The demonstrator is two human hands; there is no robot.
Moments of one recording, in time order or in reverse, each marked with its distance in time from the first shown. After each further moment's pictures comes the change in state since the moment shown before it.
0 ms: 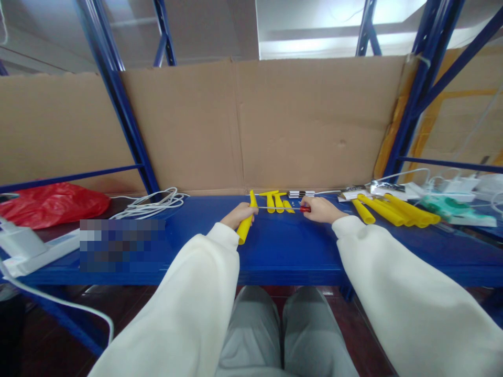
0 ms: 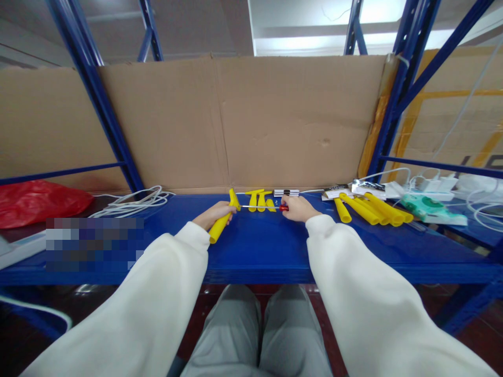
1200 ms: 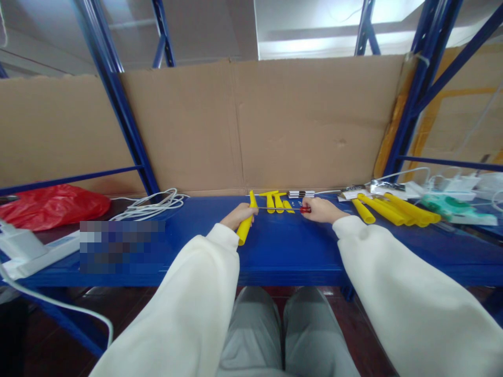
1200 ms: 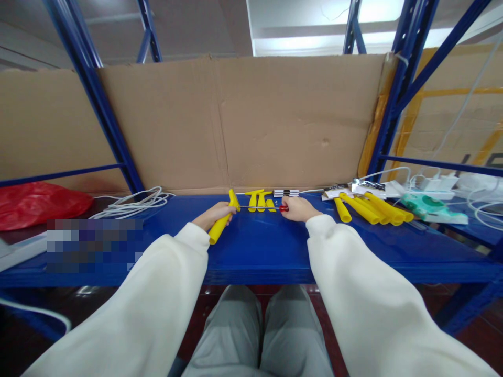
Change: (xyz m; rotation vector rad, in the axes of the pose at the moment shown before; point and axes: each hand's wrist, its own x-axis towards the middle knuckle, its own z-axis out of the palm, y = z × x) left_hand -0.003 0.001 0.000 -0.005 0.004 0.001; right_hand -0.004 -0.006 -0.007 -0.025 -0.058 0.048
